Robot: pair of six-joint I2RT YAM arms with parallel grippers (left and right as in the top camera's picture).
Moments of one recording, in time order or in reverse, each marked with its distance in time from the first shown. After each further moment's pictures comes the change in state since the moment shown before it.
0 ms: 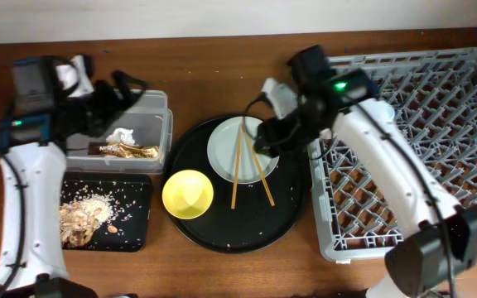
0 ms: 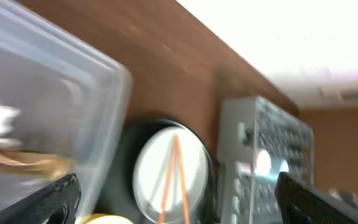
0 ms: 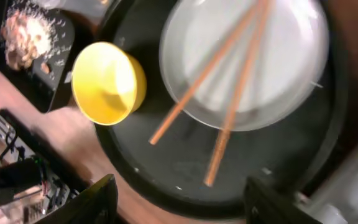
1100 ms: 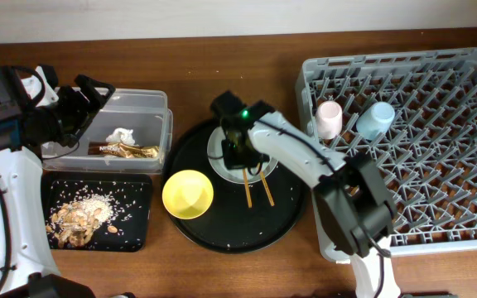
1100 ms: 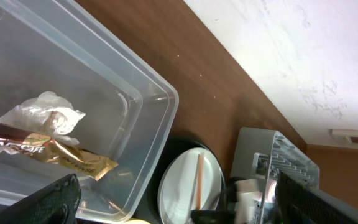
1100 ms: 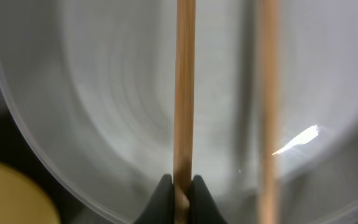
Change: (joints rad) left arm 0.161 0.000 0.000 -0.037 -0.006 -0.003; right arm 0.226 0.371 0.015 0.219 0.388 0.523
